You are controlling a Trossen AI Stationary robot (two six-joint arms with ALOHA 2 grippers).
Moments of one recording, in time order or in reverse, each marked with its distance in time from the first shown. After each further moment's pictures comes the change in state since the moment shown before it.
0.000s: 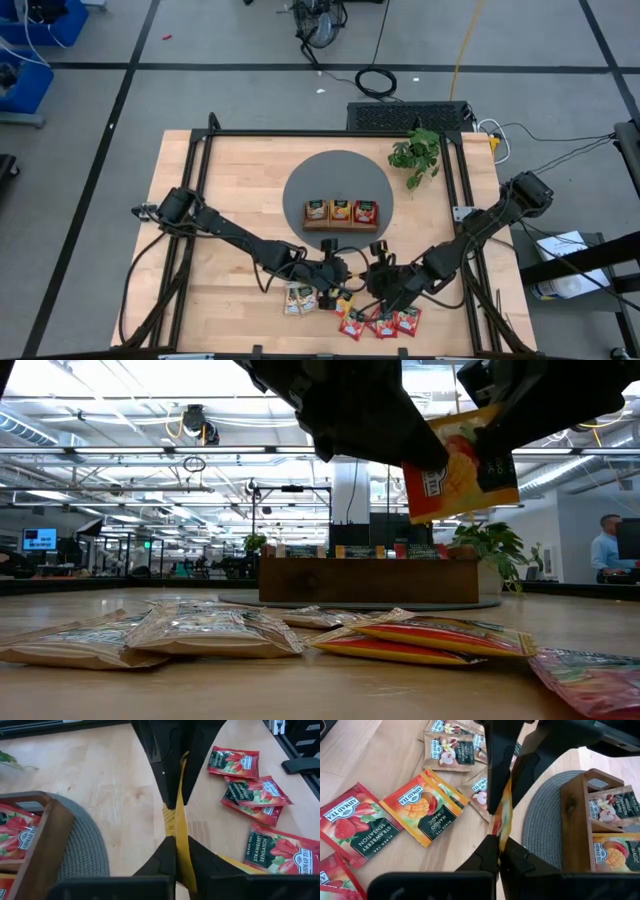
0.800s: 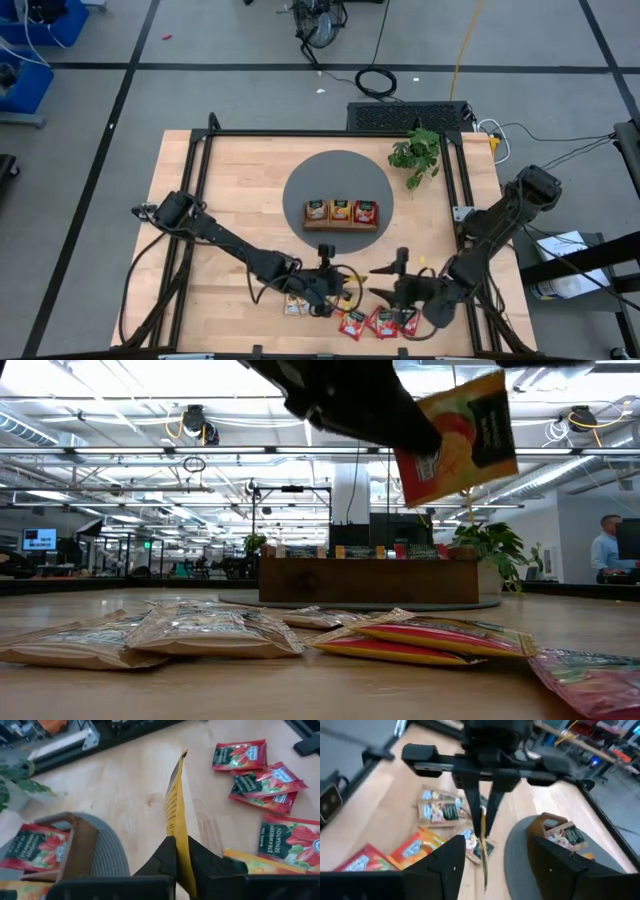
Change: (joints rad) left arm -0.071 0.000 0.000 0.016 -0.175 0.153; right arm 0.209 -0.104 -0.164 0.332 0.396 0.022
